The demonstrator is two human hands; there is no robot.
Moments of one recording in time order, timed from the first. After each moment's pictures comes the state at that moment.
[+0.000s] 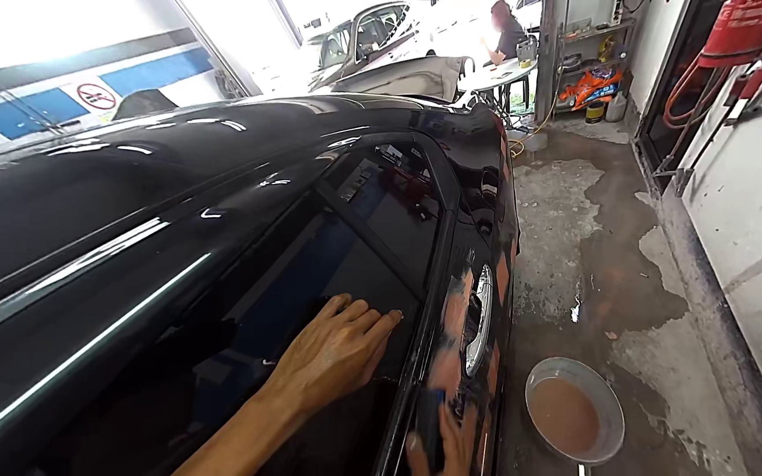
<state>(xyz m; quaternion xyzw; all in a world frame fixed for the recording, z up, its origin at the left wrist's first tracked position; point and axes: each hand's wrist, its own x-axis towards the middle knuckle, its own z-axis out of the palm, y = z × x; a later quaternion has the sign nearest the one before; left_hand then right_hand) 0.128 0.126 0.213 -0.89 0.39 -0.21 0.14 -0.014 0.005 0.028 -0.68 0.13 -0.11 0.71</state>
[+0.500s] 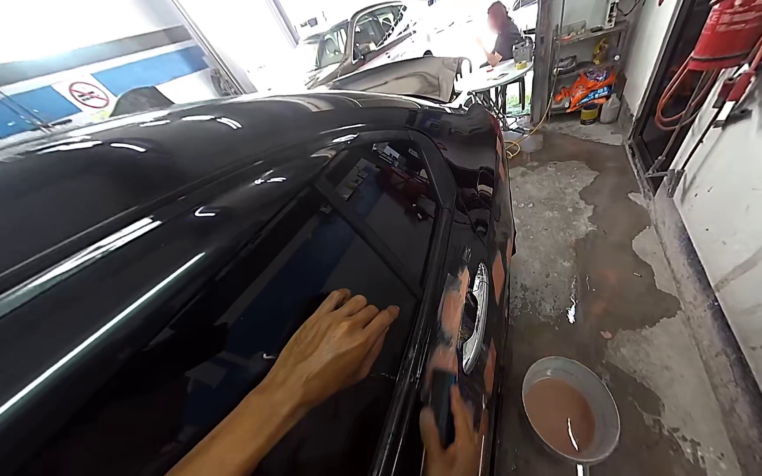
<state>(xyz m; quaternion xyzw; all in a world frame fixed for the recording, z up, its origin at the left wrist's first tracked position) 0.126 0.127 0.212 -0.88 0.39 -0.21 0.15 0.004 -0.010 0.016 -0.71 0.17 -0.09 0.68</state>
